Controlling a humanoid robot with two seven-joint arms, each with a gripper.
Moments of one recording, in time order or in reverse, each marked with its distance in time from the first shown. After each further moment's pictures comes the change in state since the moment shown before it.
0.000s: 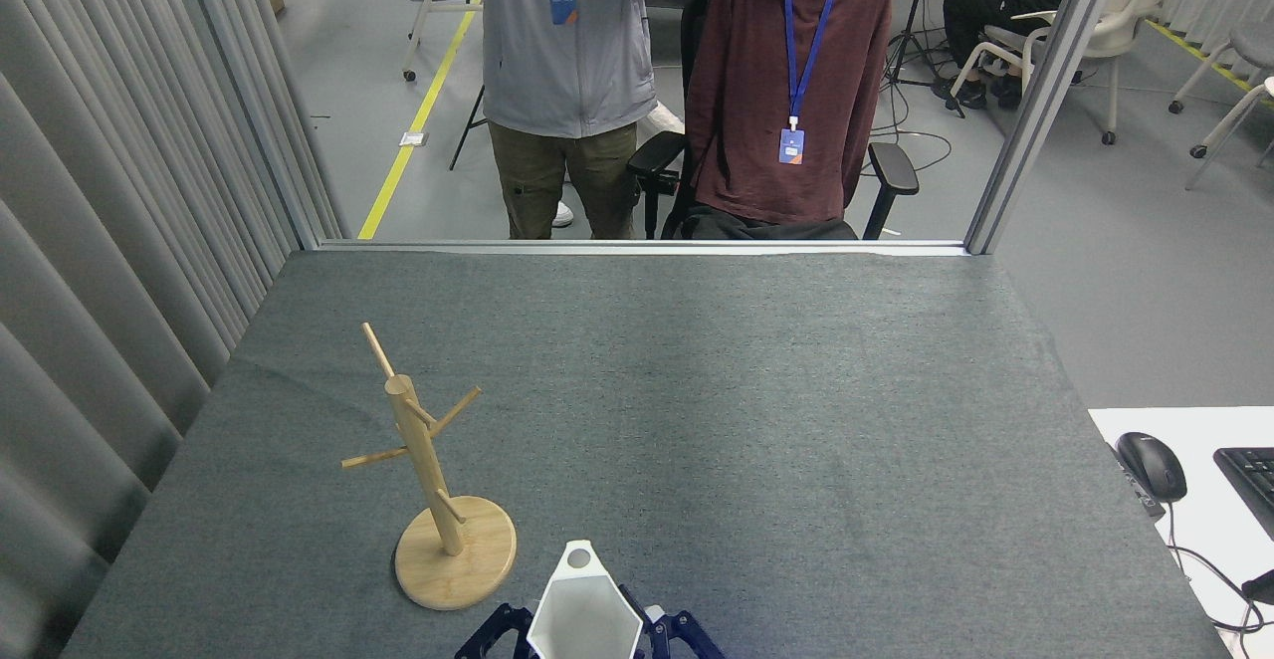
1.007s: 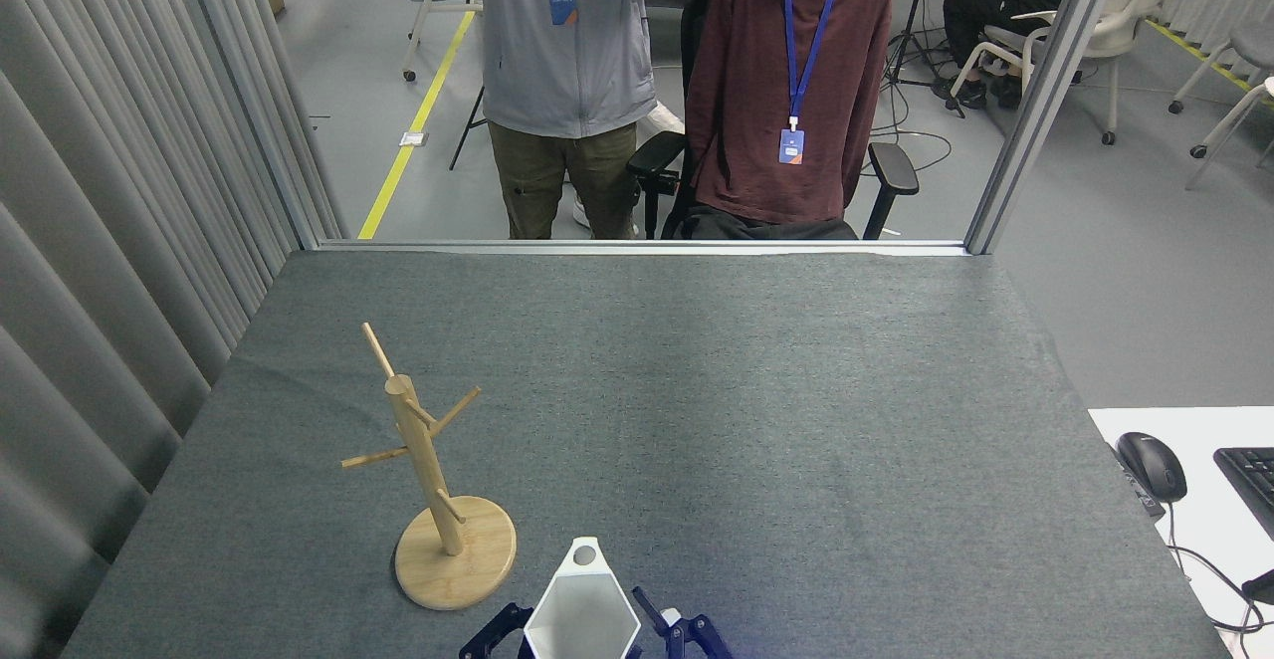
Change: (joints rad) left arm -0.004 0.000 0.000 0.004 -0.006 0.000 -0.001; right arm 0.019 -0.017 -0.005 -0.030 -0.008 -0.008 -0.028
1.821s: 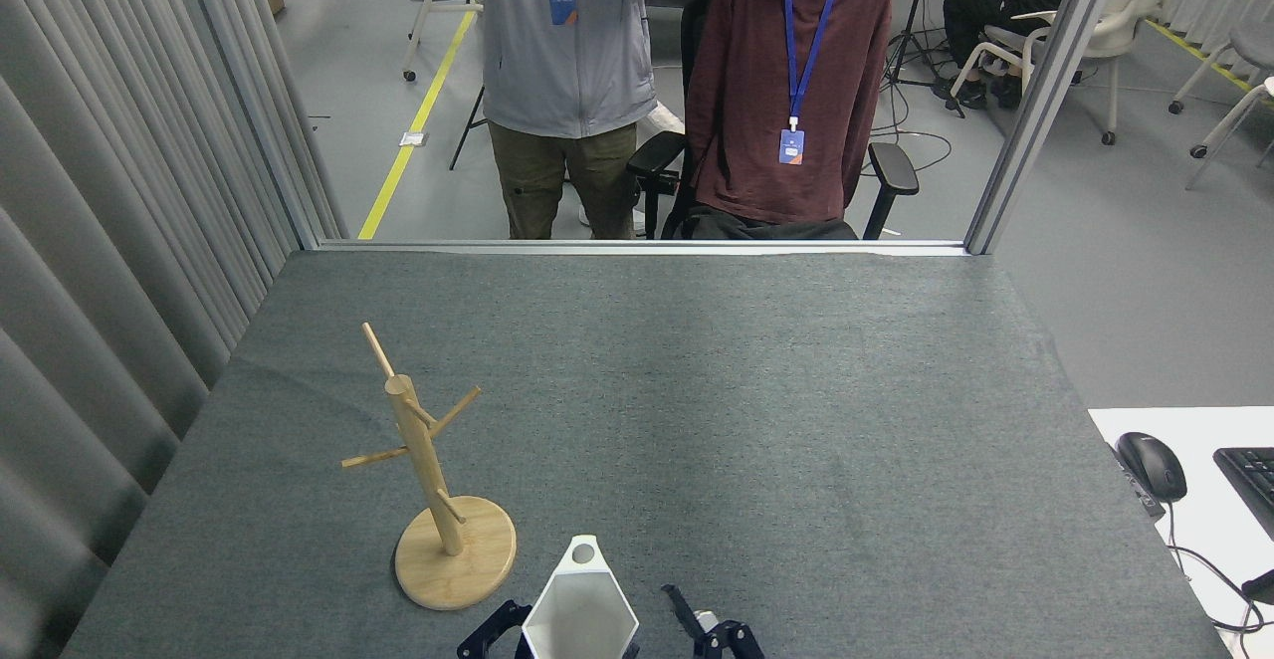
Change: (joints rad) left arm -0.007 0.009 0.001 0.001 -0.002 -0.001 0.000; right arm 0.012 -0.003 -0.014 -0.004 -0.009 0.067 -0.376
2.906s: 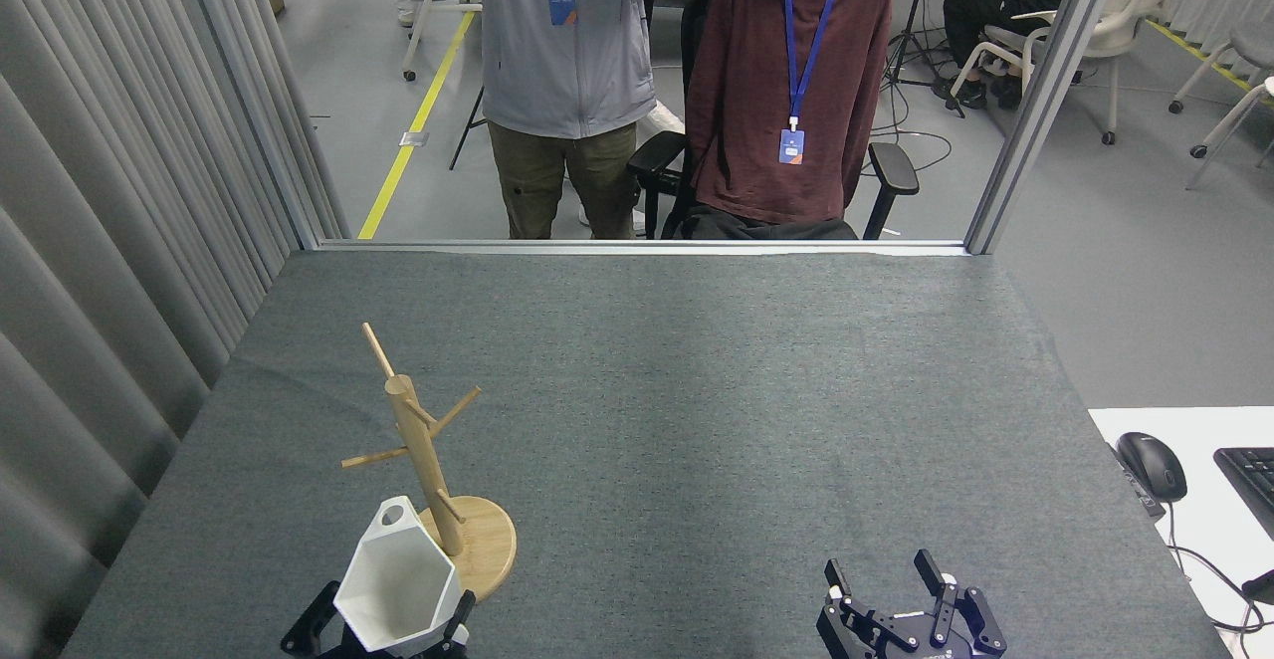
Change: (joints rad) left arm 0.051 0.006 0.356 -0.103 0.112 -0.107 -0.002; right arm -0.133 -0.145 -0.450 0.183 -0.440 0.007 0.596
